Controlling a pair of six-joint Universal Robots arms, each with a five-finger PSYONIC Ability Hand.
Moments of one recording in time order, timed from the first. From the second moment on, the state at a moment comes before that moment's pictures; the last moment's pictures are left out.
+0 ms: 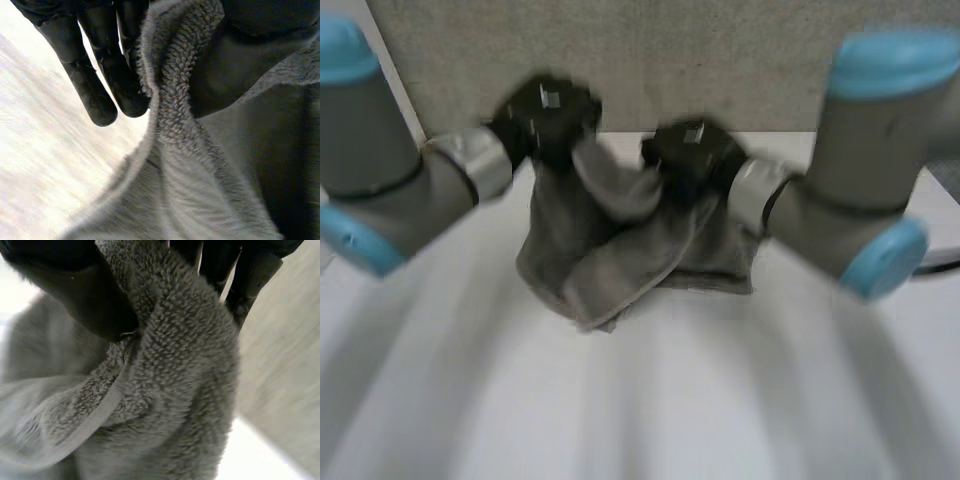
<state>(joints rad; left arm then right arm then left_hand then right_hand) 4.32 -2.08 -0.98 3.08 -1.15 3.51 2.12 -0.94 0.82 0.26 1.24 2.85 1.29 1.31 1.31 1.35 1.13 1.31 1.24 1.29 1.33 1.14</state>
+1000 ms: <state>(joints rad) 4.40 -1.93 -1.64 3.43 -1.09 3.44 2.08 -1.20 1.52 0.09 1.27 2.79 1.30 1.34 1.33 1.35 1.15 0.23 0.23 0.24 0.24 0.06</state>
